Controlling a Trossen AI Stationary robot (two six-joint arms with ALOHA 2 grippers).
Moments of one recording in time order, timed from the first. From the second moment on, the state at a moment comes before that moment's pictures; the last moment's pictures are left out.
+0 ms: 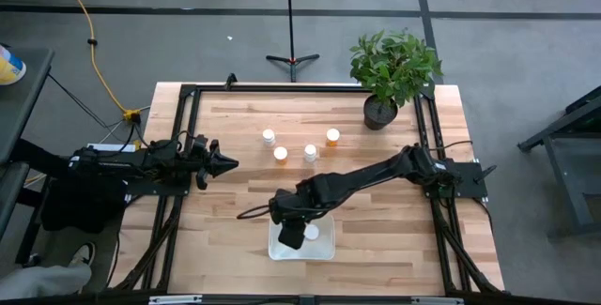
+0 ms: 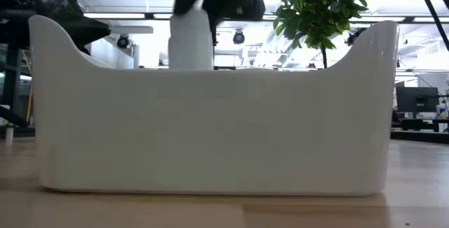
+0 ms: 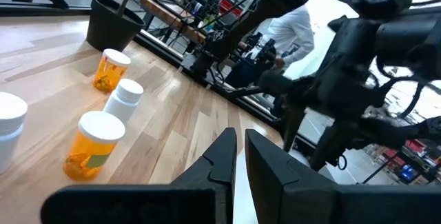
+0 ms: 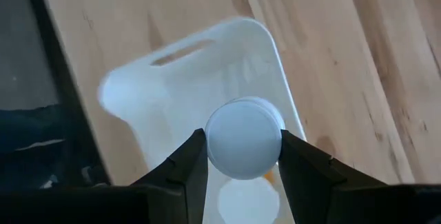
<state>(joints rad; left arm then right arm) -0.04 0.02 0.01 0.02 -0.04 -0.58 0.30 2.24 2.14 -1.08 -0.03 0.70</state>
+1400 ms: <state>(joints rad) -0.04 0.02 0.01 0.02 -0.03 -0.58 0.28 2.24 1.95 -0.86 -0.17 0.73</state>
